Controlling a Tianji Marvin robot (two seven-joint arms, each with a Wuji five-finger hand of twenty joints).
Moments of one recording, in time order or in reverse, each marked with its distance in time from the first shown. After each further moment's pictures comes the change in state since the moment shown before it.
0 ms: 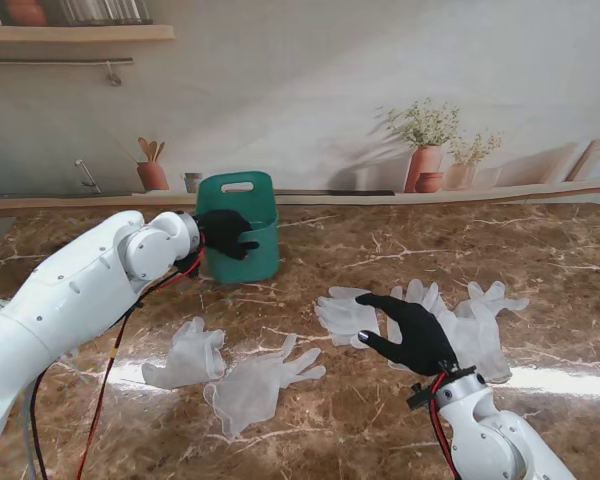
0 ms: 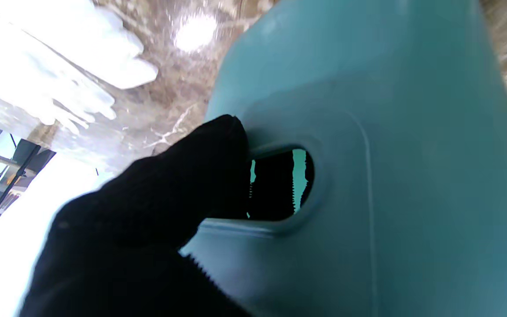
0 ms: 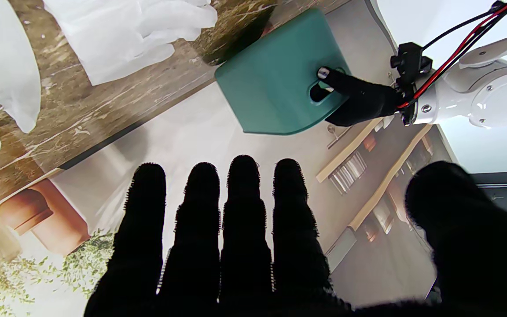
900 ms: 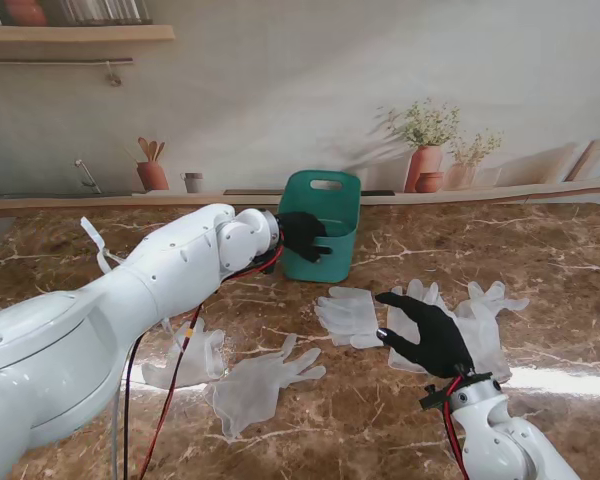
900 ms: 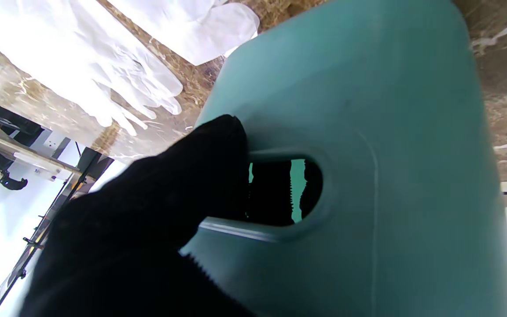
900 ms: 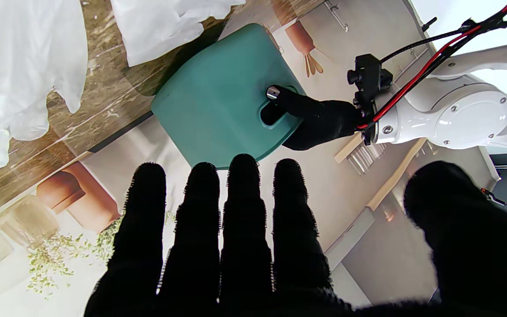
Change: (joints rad) left arm -0.234 -0.400 0.358 0.511 -0.210 -0.121 0.136; right arm -0.017 -0.012 0.052 0.040 0.020 -0.030 -0.047; left_hand 0.000 0.000 -0.001 -0.008 0.011 -0.008 0.000 -0.006 0.000 -0.017 0.000 0.000 -0.001 -0.003 0.000 0.000 -0.012 -0.011 0.000 0.000; right_hand 0.000 0.000 0.011 0.000 0.000 0.000 0.000 0.000 0.009 0.000 0.001 0.000 0.000 0.000 0.000 0.000 0.002 0.000 0.000 0.000
